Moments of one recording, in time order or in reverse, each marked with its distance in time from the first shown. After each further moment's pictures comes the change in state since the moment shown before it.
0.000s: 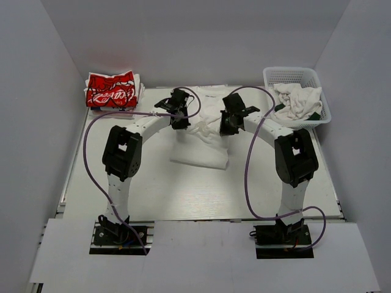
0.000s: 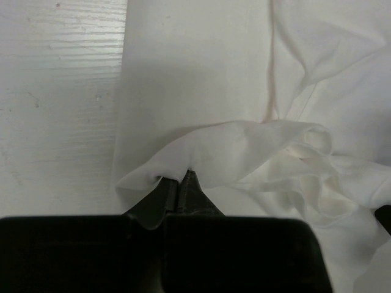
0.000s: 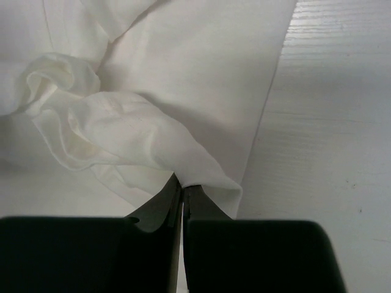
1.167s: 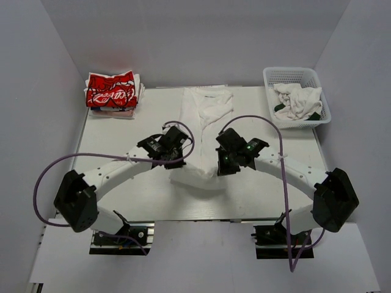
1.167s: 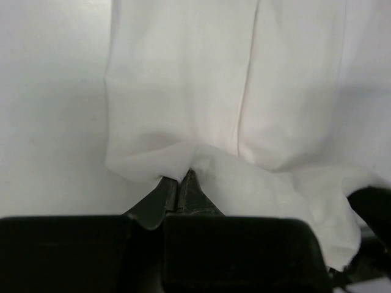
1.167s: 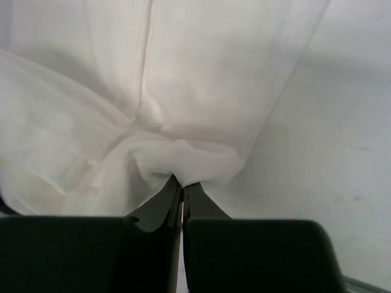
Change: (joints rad) left arm -0.302 -0.726 -0.663 -0.163 -0.048 -0.286; right arm 0.357 -0.544 -0.460 -0.217 -0.061 0.163
